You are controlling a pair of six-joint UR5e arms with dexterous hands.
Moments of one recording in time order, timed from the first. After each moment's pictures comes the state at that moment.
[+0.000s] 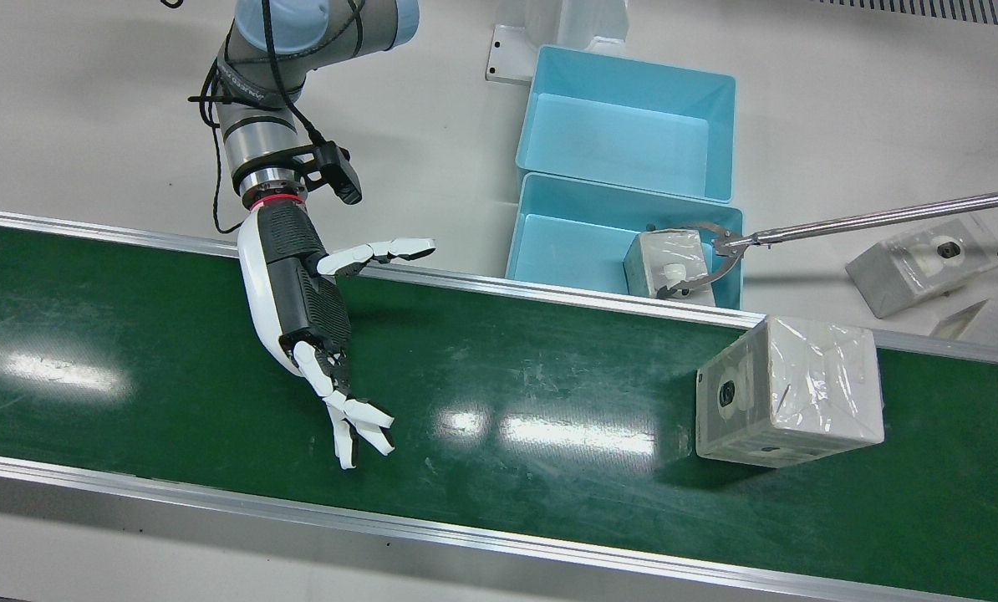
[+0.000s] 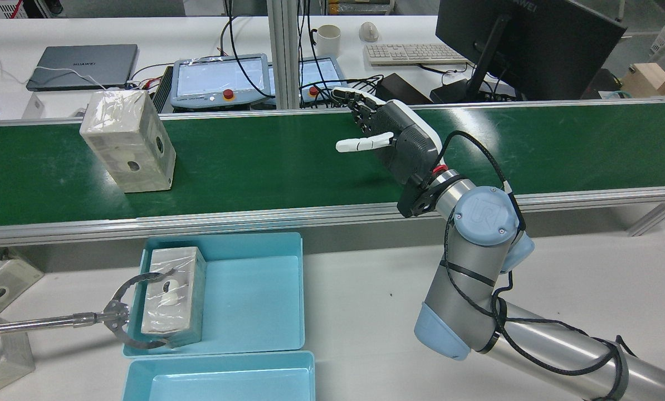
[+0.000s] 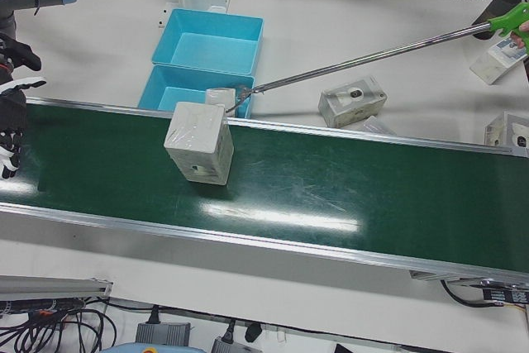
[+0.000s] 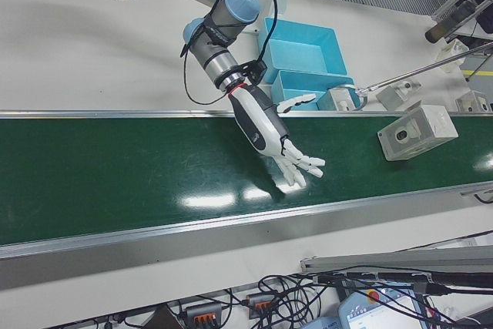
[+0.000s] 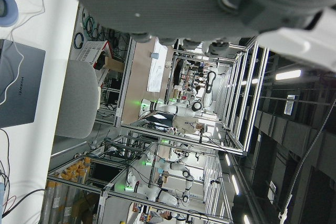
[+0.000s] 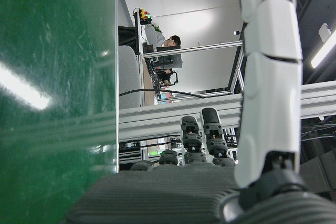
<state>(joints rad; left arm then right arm) -1.86 -1.90 -1.77 0.60 1.96 -0.16 0.70 -0.96 1.70 -3.52 -1.08 -0.08</state>
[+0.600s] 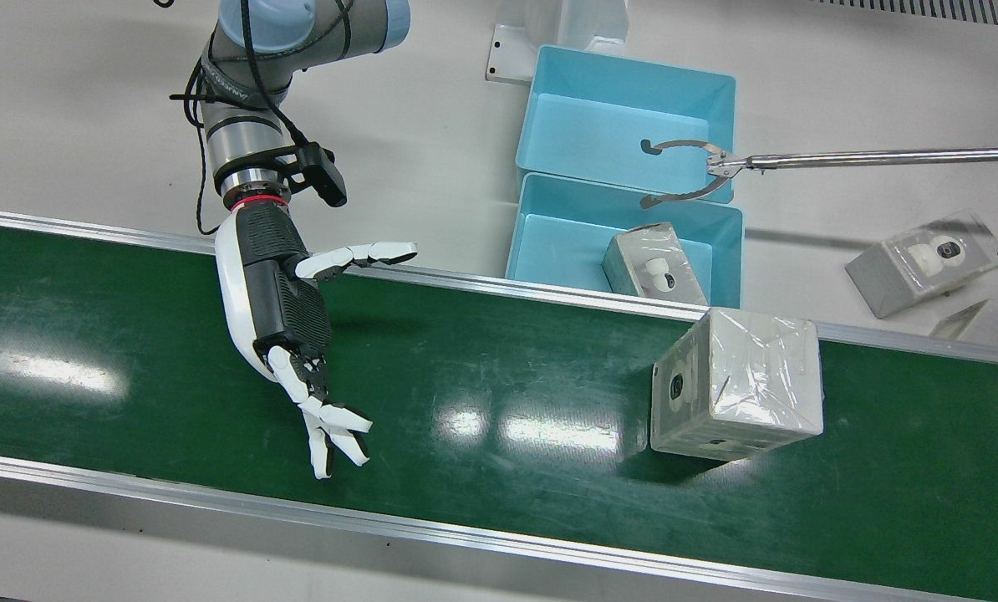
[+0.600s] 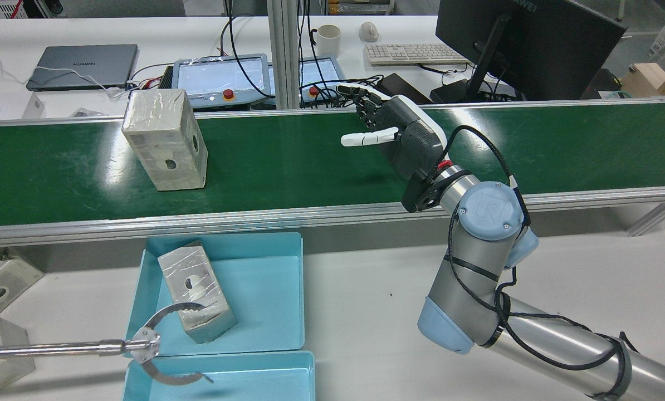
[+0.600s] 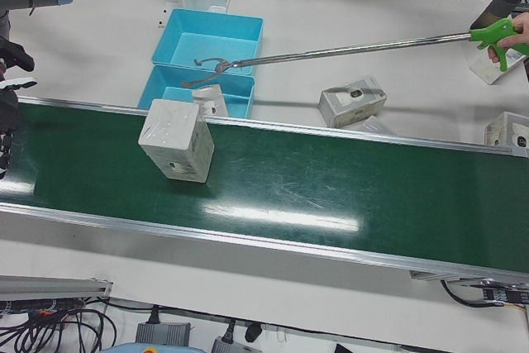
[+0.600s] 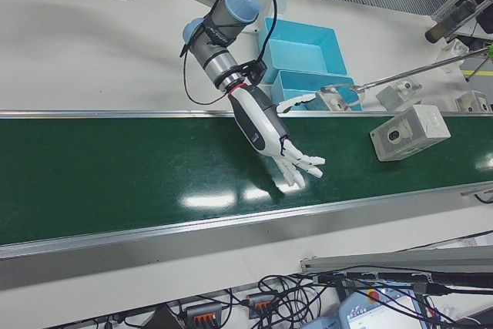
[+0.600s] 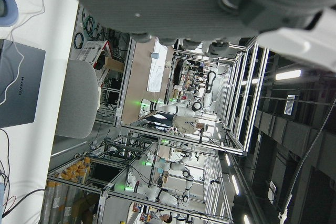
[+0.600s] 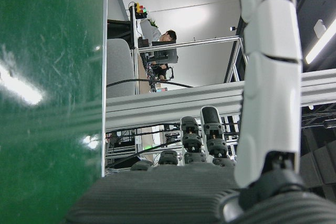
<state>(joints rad) -1.86 -1.90 -1.77 0.60 1.96 -0.16 0.73 -0.97 1.70 -3.52 -1.09 -0.07</state>
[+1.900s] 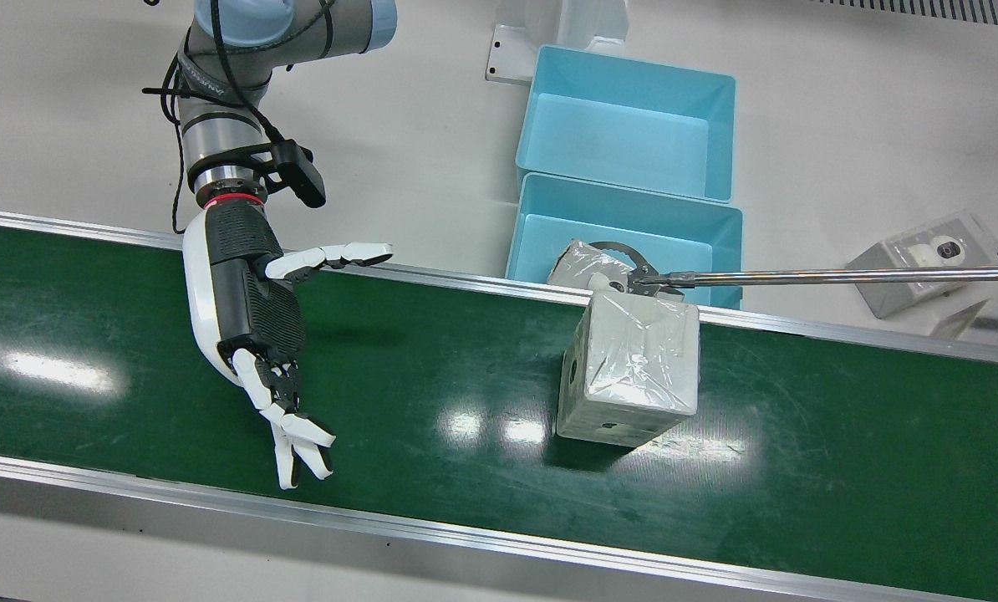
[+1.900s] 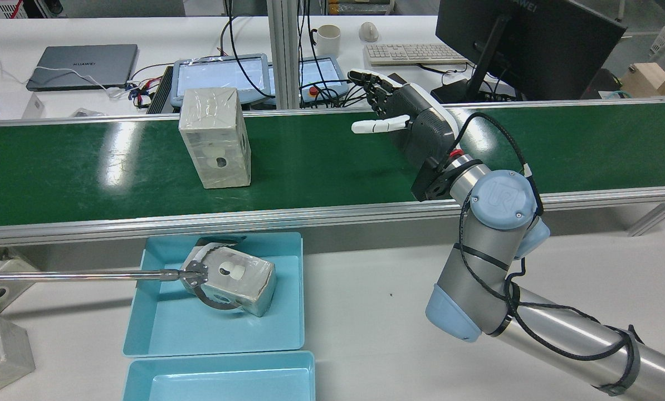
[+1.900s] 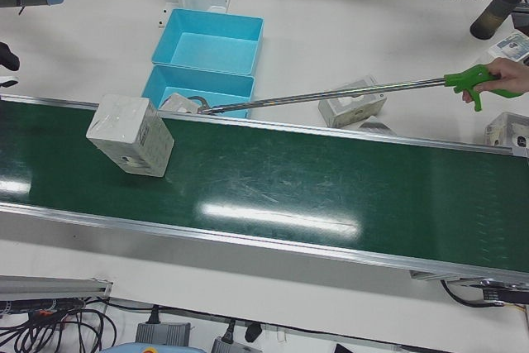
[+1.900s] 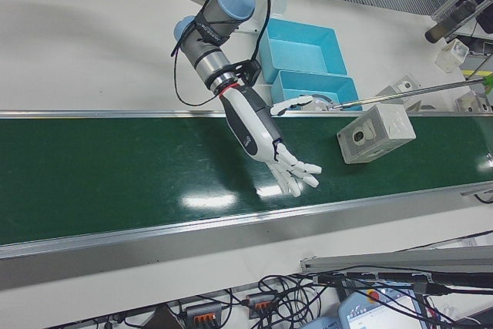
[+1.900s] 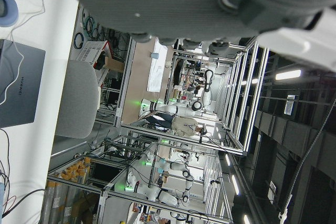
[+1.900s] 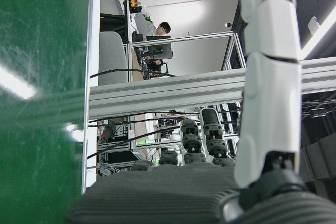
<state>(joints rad) -1.86 -1.90 -1.77 0.60 1.96 -0.16 0.76 -0.98 1.71 -3.52 -1.09 -0.07</state>
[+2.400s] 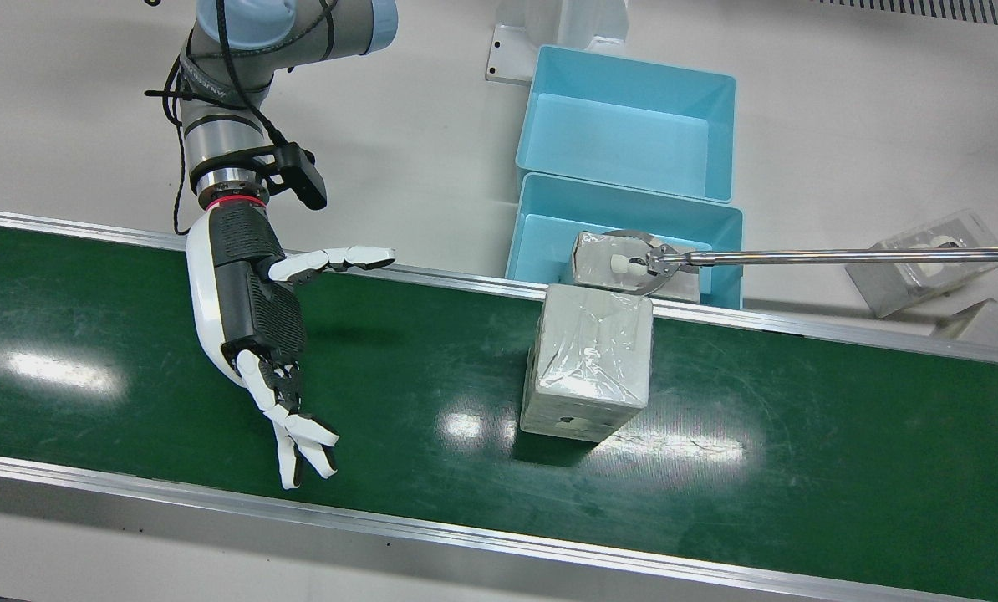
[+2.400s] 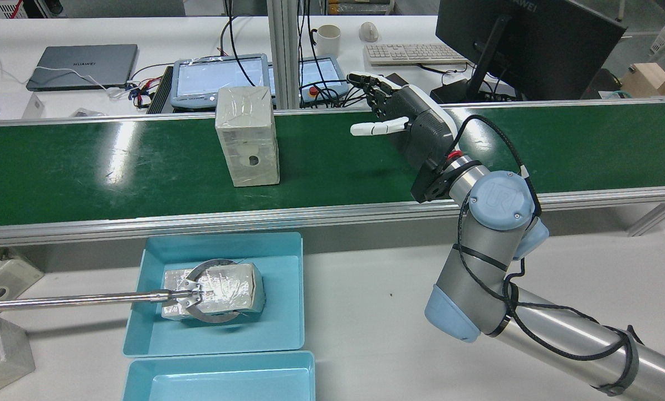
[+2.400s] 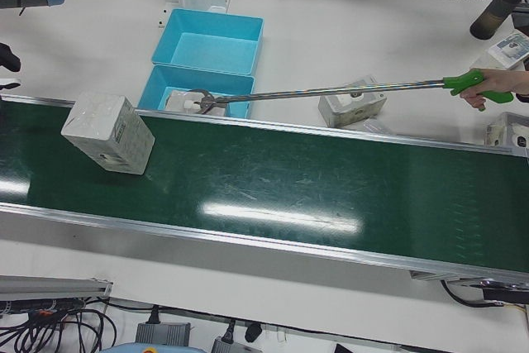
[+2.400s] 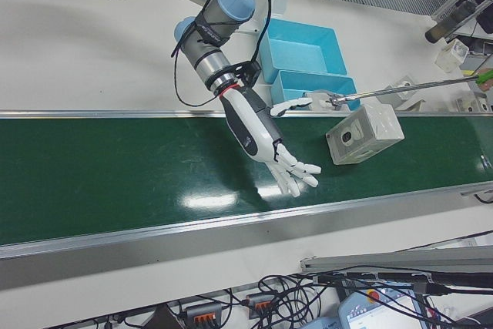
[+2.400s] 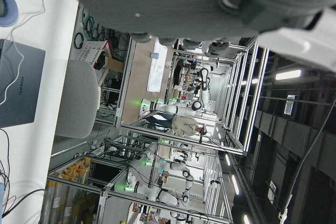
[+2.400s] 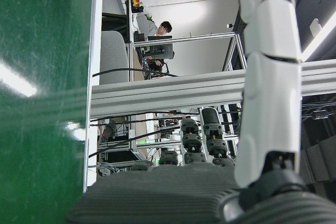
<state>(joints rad) -1.86 -1.90 -1.77 0.60 1.96 -0.16 0.76 -0.98 1.71 -3.52 -1.10 -0.08</state>
